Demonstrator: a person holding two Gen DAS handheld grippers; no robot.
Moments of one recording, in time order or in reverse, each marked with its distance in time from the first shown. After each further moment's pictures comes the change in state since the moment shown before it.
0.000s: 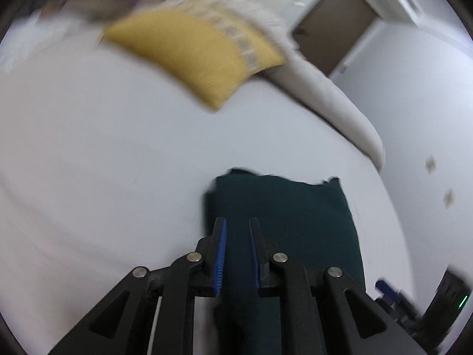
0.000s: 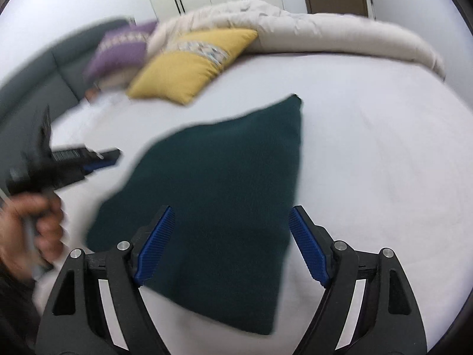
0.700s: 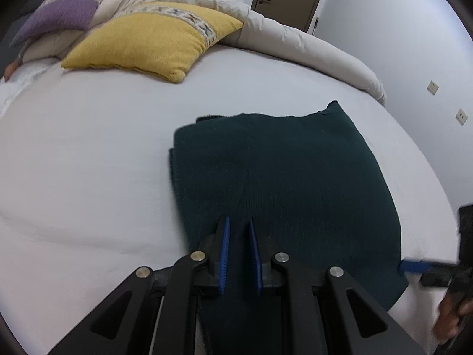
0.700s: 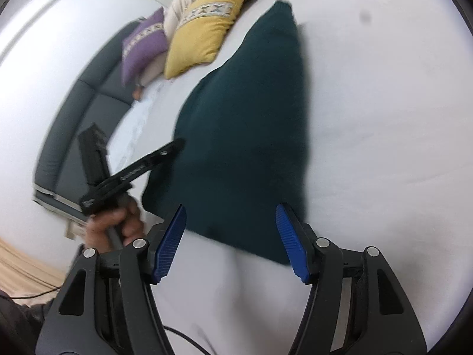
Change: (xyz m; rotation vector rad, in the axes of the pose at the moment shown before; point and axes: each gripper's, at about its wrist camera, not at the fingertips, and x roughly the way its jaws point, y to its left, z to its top) left arm 0.028 -0.030 -0.046 0.251 0.083 0.108; right arm 0.013 -0.074 -0.033 0.248 0.246 0.343
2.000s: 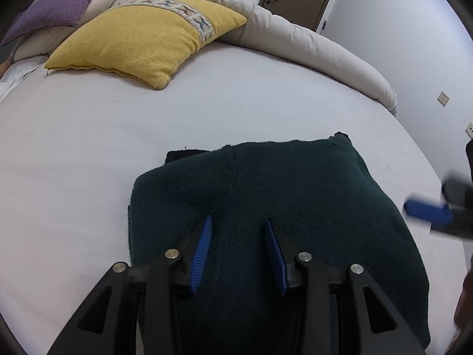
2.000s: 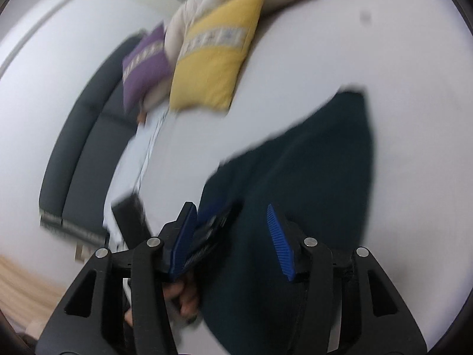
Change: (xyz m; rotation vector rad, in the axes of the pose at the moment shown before) left arm 0.074 -0.012 0.046 -0.041 -0.003 -0.017; right arm 0.082 0.026 0.165 0.030 0.016 0.078
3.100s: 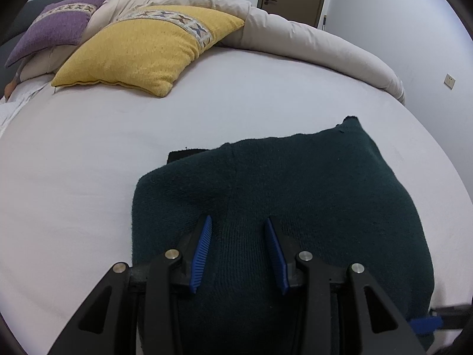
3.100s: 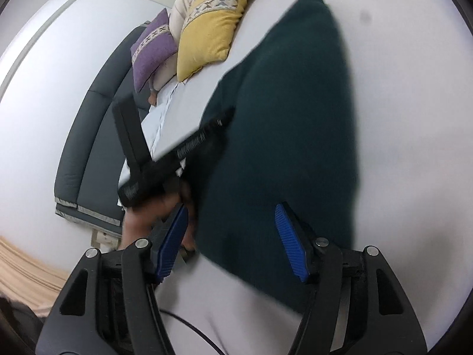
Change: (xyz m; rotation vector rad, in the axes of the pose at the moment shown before) left arm 0.001 -0.011 -0.006 0.067 -0.022 0.092; right arm -0.022 -0.037 -0.125 0.040 0.013 0.097
